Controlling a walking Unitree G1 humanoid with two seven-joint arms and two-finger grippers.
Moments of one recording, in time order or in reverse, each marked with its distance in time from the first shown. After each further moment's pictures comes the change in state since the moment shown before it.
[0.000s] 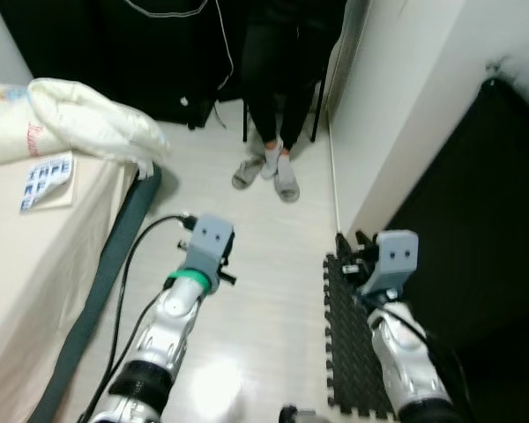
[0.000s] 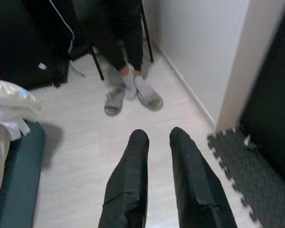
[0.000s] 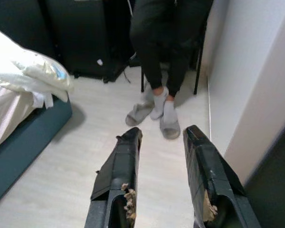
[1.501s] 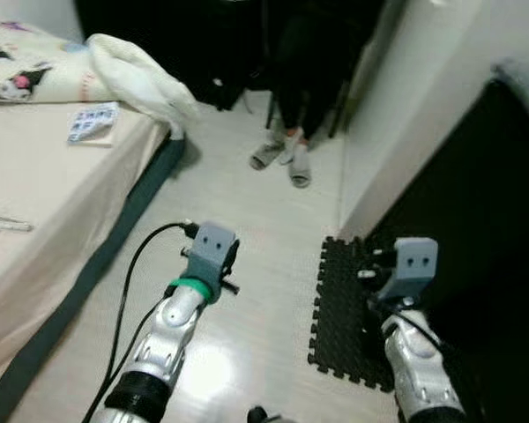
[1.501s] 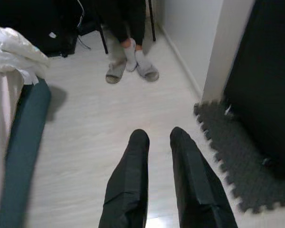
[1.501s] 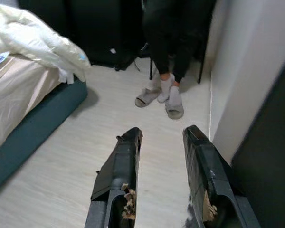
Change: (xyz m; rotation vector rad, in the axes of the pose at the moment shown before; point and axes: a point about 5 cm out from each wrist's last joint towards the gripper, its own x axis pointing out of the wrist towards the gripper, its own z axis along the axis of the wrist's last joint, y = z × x) left arm -0.012 0.013 -0.013 -0.019 0.037 -0.002; right arm -0.005 -0.007 -0.001 0.014 -0.004 -0.047
